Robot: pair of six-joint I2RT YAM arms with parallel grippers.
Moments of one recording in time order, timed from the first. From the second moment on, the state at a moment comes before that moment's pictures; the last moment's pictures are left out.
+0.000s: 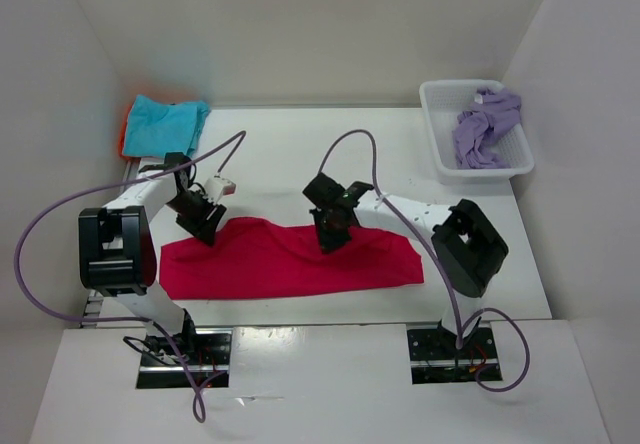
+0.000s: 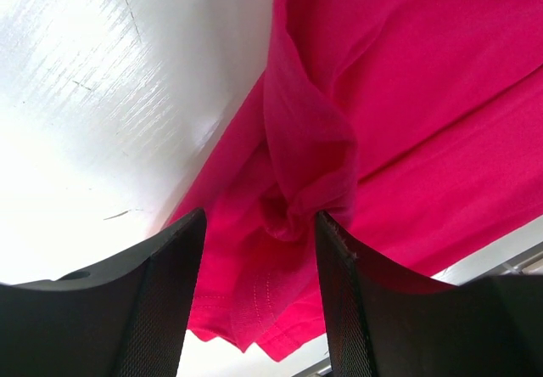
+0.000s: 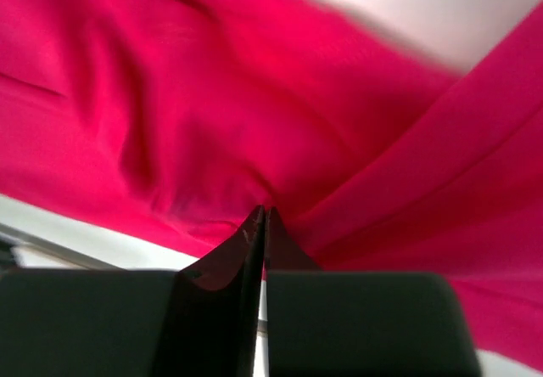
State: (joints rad) left arm 0.10 1.67 1.08 -0.89 0.29 0.69; right arm 0.81 1.77 1.29 -0.68 -0.02 0.62
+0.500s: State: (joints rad) left arm 0.09 1.62 1.07 -0.88 0.23 0.70; right arm 0.85 1.54 1.20 -0.68 0.04 0.65
